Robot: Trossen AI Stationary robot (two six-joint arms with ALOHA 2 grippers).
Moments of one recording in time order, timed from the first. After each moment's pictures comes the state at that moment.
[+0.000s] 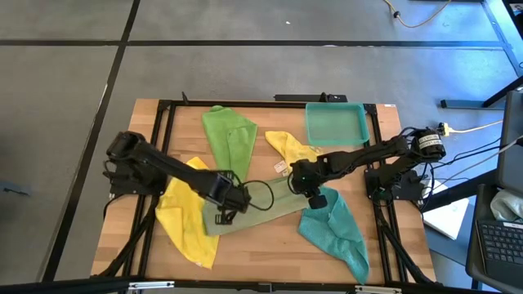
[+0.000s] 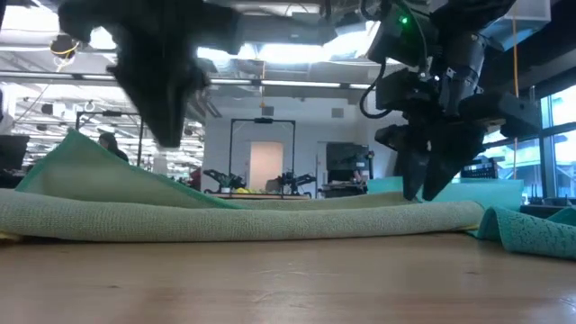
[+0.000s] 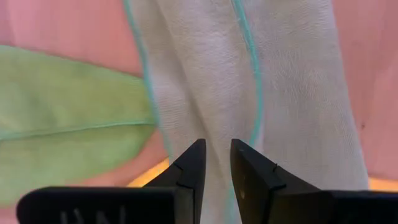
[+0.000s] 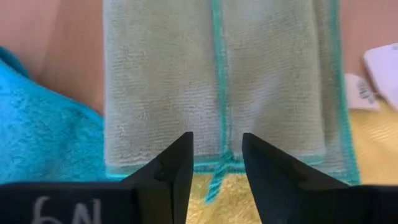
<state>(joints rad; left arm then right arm) -0.30 1.70 1.26 -0.96 -0.17 -0.31 0.07 1.57 0.84 -0.46 -0.09 -0.21</state>
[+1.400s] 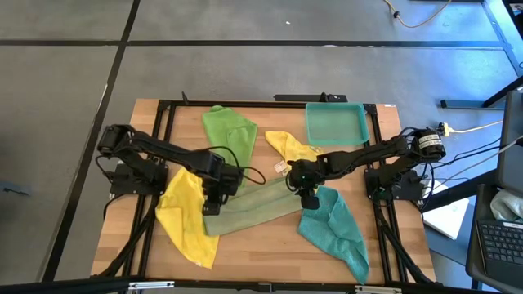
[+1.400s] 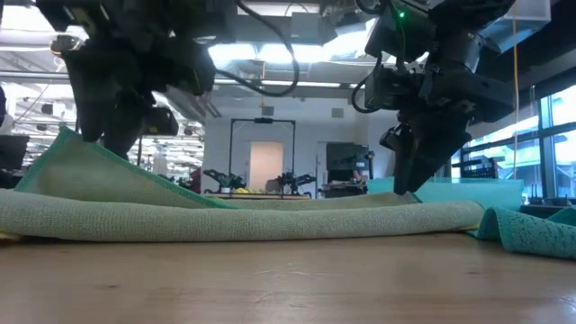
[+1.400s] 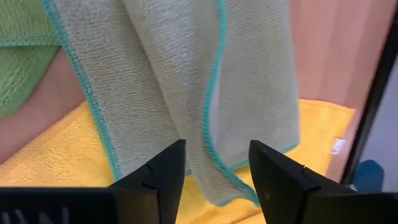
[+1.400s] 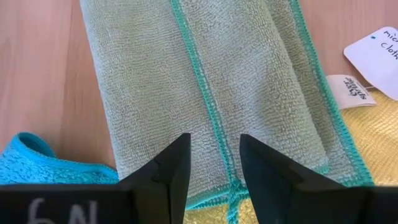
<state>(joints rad) -0.11 1.60 1.03 -0.89 0.37 -0.19 0.07 1.57 0.84 -0.37 -0.11 0.07</state>
